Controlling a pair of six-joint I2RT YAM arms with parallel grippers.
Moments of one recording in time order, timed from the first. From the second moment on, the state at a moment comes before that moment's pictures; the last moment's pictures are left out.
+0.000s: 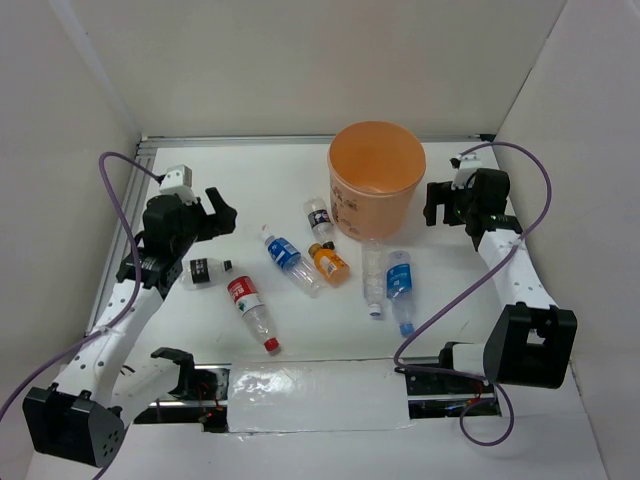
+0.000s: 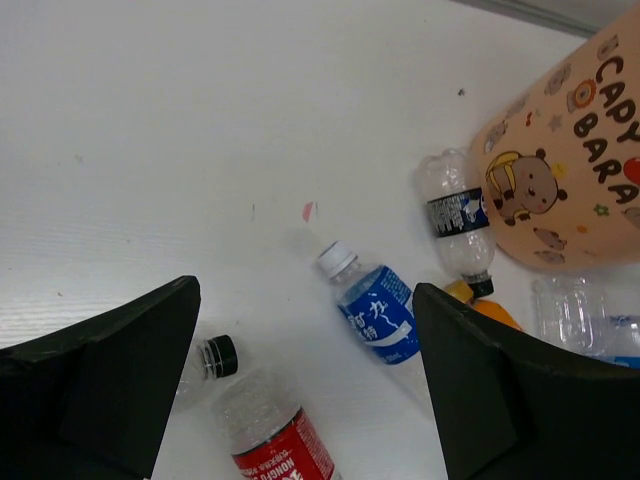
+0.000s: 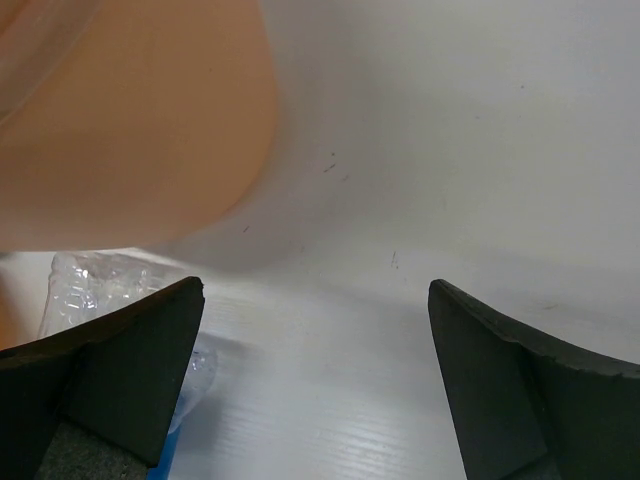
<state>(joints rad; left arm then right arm) -0.18 0.94 0.83 -0.25 -0.04 -0.39 -0.13 1.28 0.96 -0.28 -0.24 -0.15</state>
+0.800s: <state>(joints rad) -0.42 1.59 1.28 -0.48 -0.08 -0.57 -0.14 1.30 0.93 -0.41 -0.47 -0.28</state>
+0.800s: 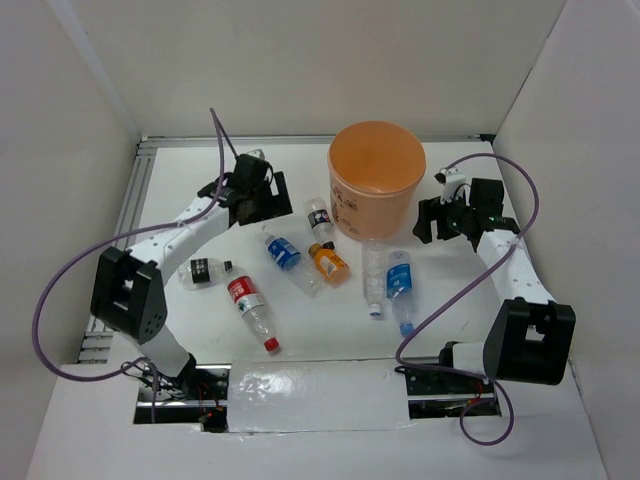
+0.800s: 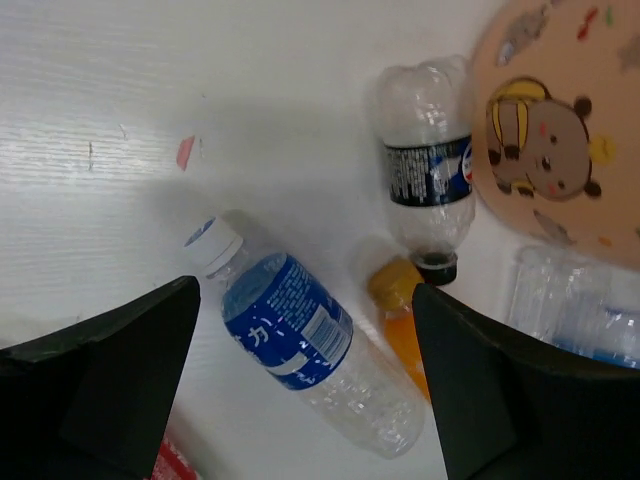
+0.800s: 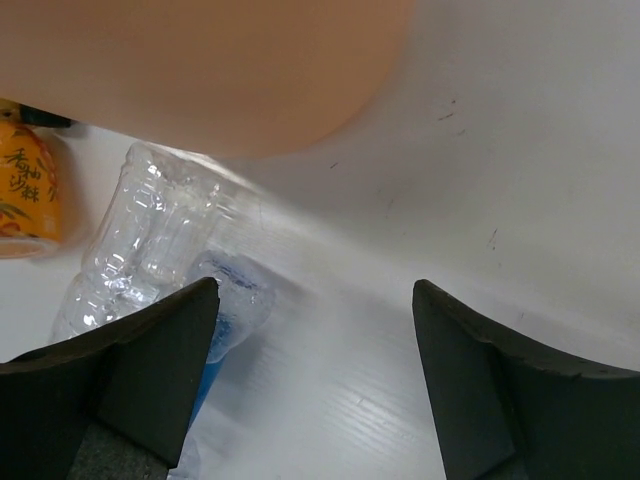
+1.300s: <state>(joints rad) -0.55 1.77 1.30 -0.80 -0.16 -1.03 -0.15 1.30 0.92 -0.41 -0.47 -0.29</state>
